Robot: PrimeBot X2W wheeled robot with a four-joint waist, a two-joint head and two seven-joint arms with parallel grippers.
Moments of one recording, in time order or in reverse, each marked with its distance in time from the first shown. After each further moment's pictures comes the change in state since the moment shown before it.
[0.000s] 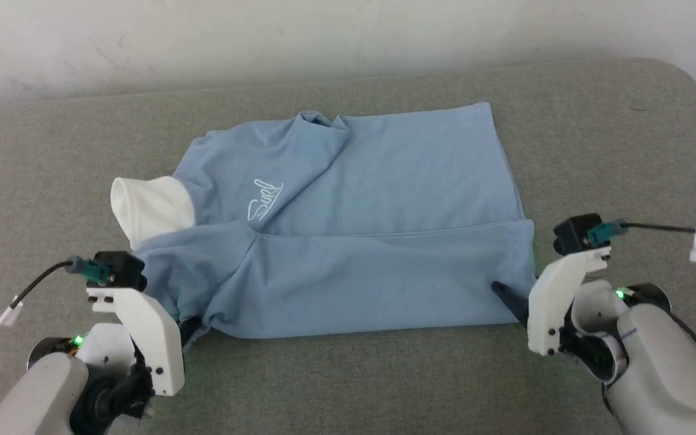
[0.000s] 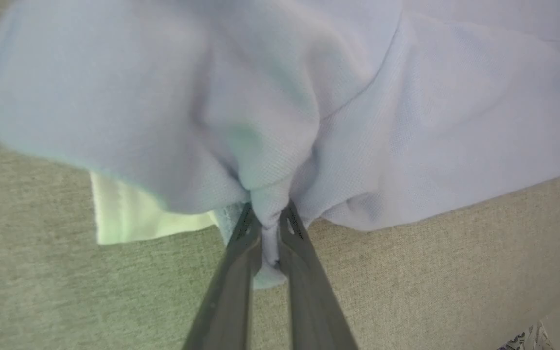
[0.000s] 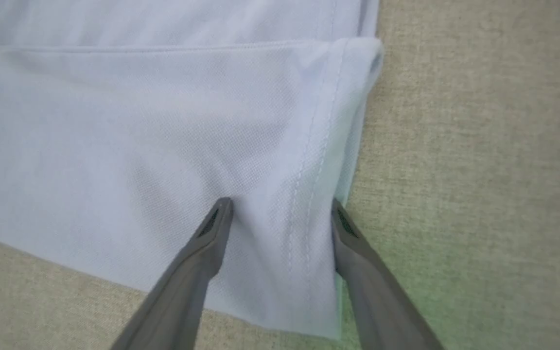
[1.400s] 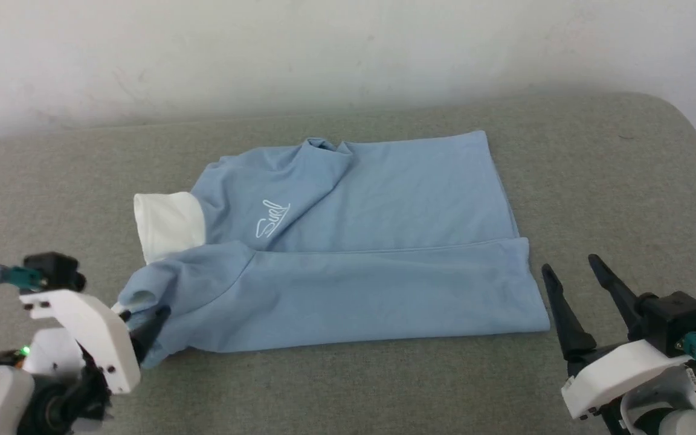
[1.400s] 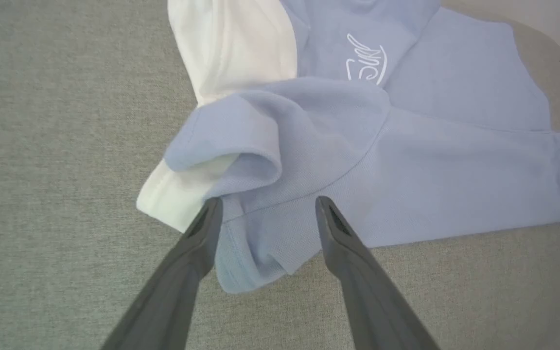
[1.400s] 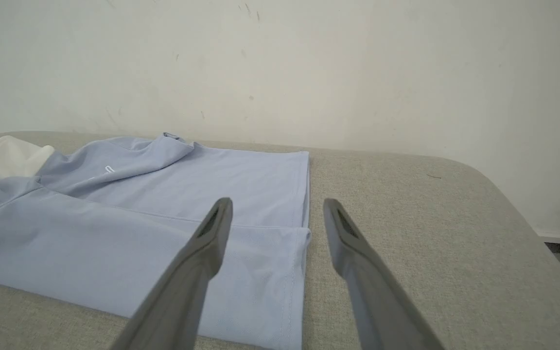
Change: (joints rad) left arm 0.084 0.050 0.153 -0.066 -0.060 0.043 -0.060; right arm 0.416 0.066 -0.192 -0.576 -0.293 0.001 -0.475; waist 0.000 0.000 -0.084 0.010
